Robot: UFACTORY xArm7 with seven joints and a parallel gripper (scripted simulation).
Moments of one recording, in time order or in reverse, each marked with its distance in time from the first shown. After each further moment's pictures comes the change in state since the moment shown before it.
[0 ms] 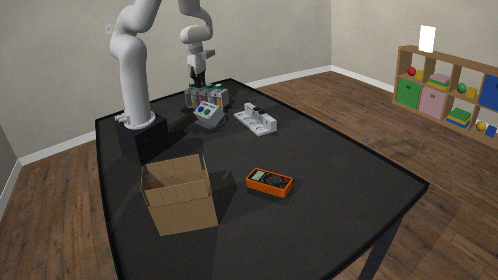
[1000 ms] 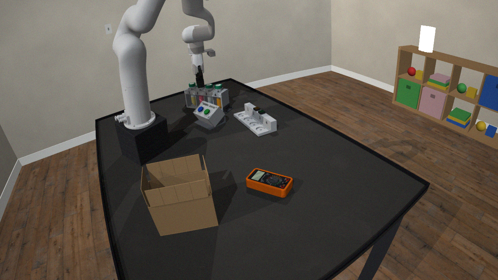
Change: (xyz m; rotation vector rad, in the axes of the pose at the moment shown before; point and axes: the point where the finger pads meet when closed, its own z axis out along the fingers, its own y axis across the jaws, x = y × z) arm 0.000 0.000 0.000 -0.011 -0.030 -0.648
